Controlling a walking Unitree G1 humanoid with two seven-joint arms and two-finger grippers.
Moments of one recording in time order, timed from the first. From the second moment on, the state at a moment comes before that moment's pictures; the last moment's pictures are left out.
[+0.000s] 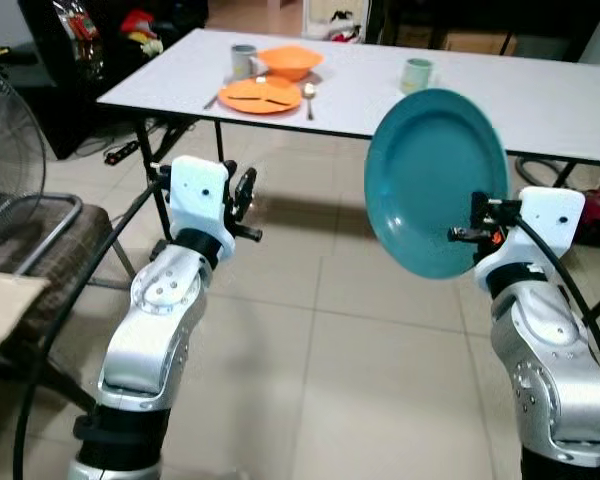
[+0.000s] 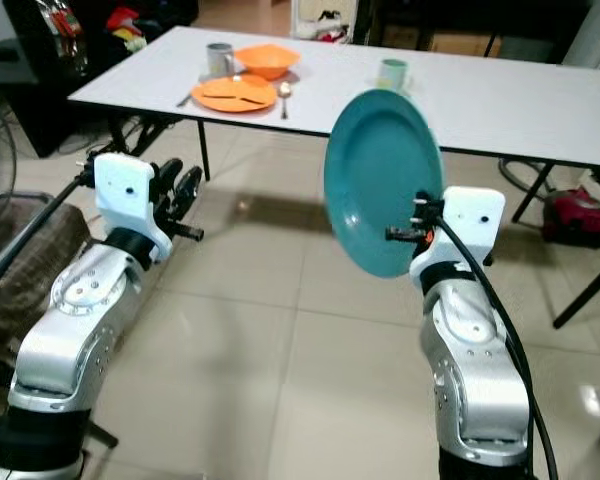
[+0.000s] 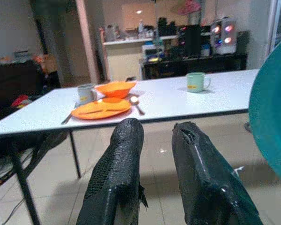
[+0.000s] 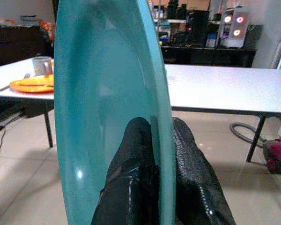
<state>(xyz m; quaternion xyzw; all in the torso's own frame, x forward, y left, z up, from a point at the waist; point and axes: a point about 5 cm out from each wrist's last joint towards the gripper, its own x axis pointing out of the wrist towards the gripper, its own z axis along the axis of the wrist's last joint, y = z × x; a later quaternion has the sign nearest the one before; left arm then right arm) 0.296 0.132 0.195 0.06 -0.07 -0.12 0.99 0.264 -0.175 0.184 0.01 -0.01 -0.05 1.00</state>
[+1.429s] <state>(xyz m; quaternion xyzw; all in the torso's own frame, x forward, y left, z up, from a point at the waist) 0.299 0.131 0.170 0.08 -0.03 -0.16 0.98 0.266 -0.170 0.175 0.03 0.01 -0.05 1.00</state>
